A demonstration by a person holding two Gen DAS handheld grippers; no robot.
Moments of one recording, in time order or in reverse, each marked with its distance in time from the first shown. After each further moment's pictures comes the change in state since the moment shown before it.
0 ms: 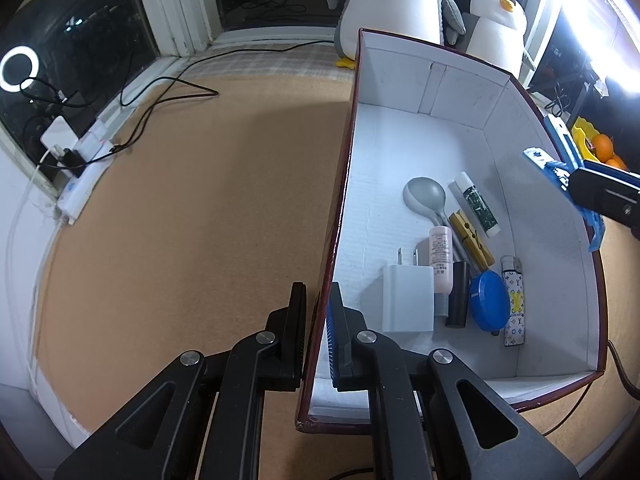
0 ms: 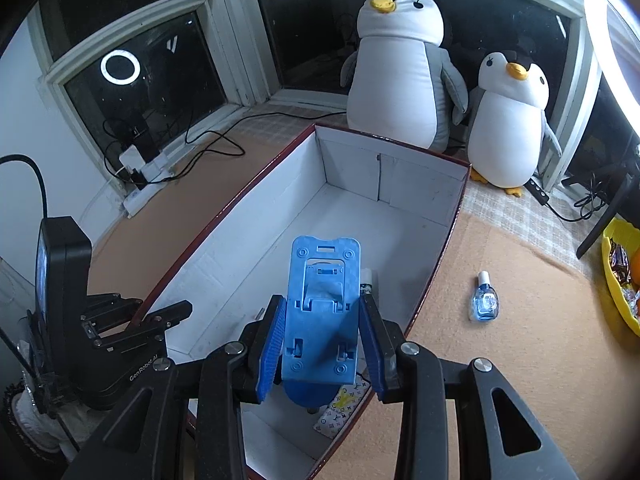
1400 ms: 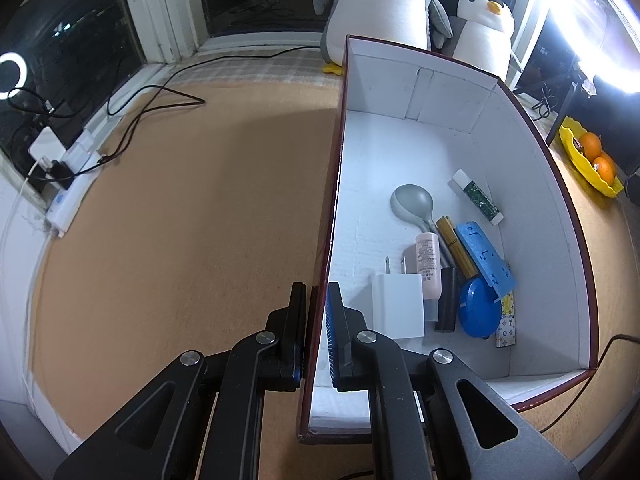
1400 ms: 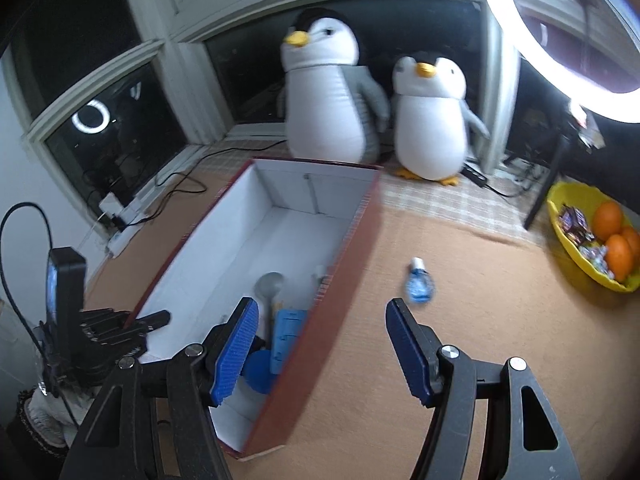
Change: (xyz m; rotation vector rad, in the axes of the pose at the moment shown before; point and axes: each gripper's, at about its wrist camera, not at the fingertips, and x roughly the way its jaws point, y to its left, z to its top) left arm -0.001 0.003 0.006 0.028 -0.014 -0.052; right arm -0.051 -0.063 -0.024 0.165 -0.090 -0.069
